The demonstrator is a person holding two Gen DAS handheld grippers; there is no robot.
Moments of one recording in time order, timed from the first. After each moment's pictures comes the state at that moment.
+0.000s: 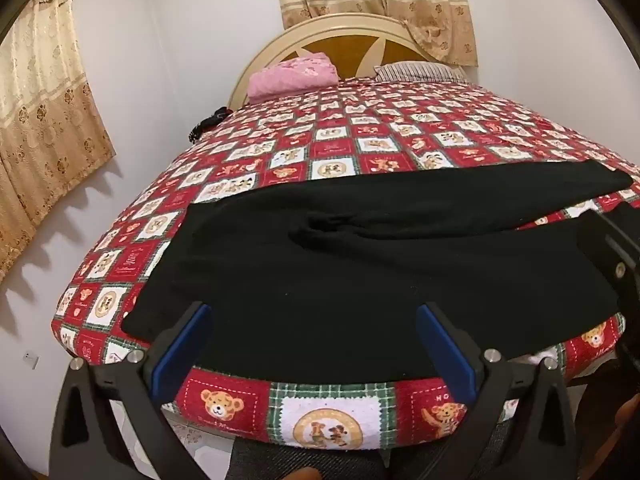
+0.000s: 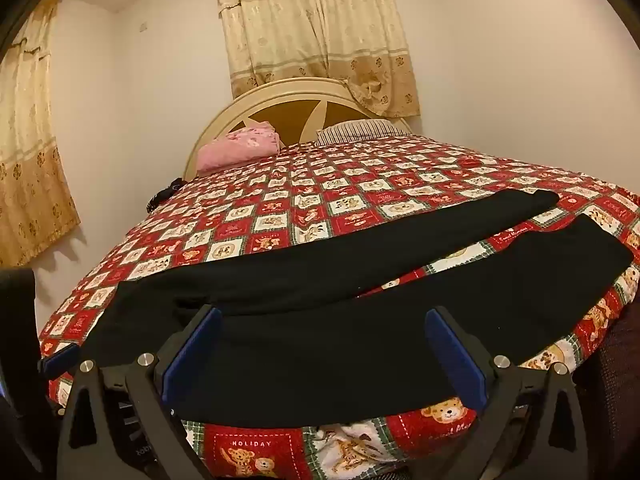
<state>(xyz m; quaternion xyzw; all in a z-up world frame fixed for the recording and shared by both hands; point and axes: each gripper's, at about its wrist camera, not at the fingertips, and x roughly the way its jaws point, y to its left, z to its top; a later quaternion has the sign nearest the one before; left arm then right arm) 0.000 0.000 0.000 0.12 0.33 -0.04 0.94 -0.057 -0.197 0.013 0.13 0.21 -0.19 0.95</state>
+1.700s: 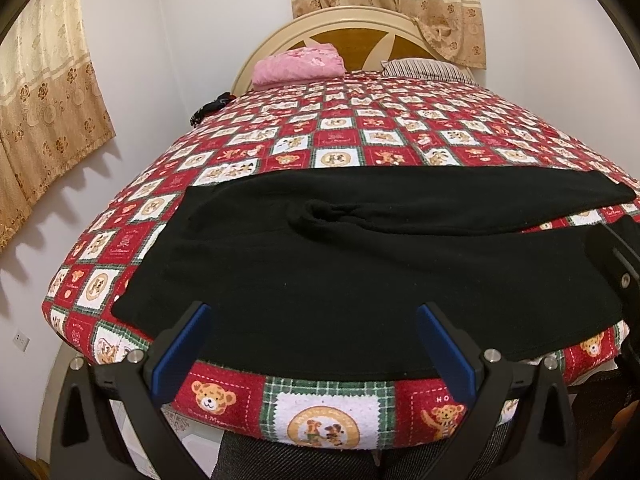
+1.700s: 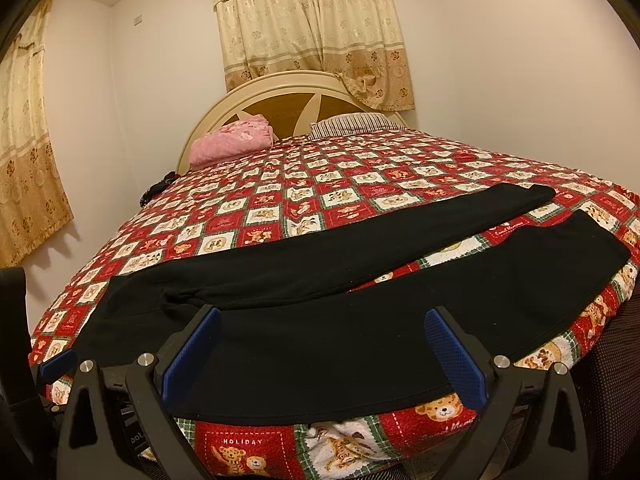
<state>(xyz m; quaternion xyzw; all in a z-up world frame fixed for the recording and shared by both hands) 0.006 0.009 -0.007 0.09 0.35 -0.04 0.93 -0.053 -0.200 0.008 0.13 0.22 -0.20 0.94</state>
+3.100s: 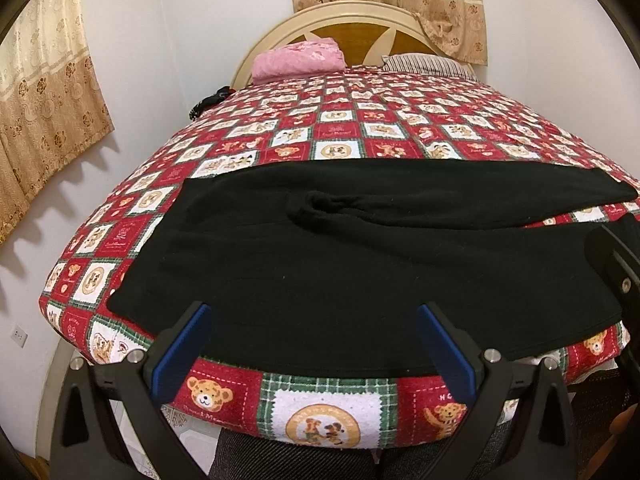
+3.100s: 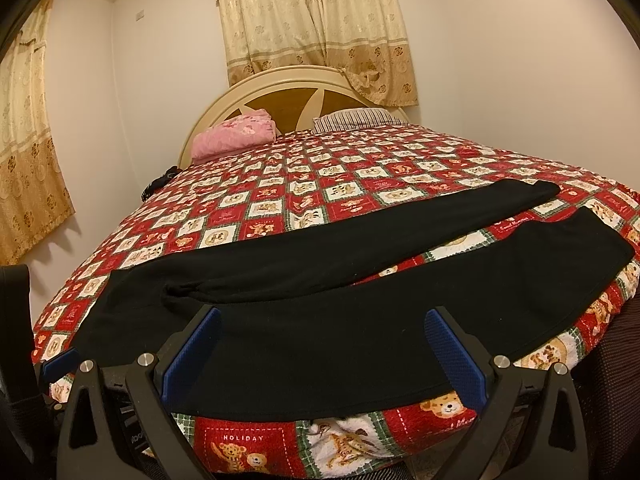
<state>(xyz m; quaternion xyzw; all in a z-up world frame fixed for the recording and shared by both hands) 0.004 0.008 -0.015 0.08 0.36 -0.04 0.93 -0.049 -0.195 0.002 0.13 0.23 -0.20 0.94</state>
